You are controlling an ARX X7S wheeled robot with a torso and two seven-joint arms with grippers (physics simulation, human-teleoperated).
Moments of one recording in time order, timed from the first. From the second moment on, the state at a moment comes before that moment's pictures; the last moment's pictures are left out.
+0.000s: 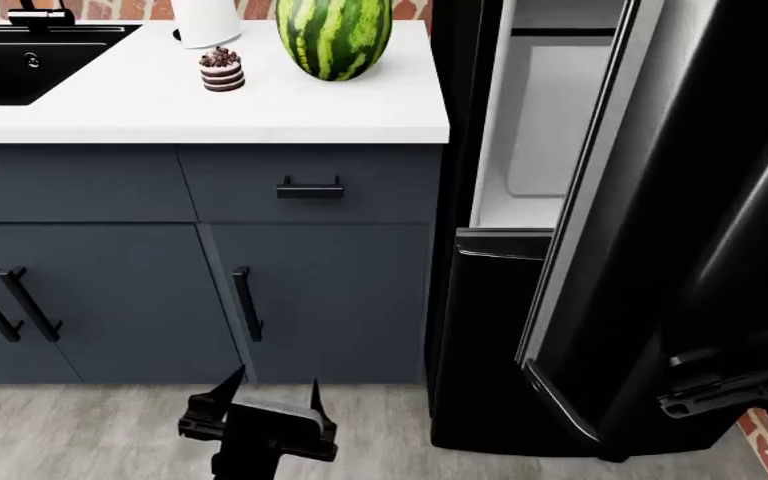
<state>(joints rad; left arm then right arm) -0.17 -0.18 0.34 -0.40 -0.07 0.16 -0.18 -0.21 1.03 0.48 -0.79 1.04 0.66 0.26</state>
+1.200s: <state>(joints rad) -0.18 -0.20 0.37 -0.40 -0.06 0.17 -0.22 -0.76 0.88 0.76 -1.04 0.62 0.31 0.26</state>
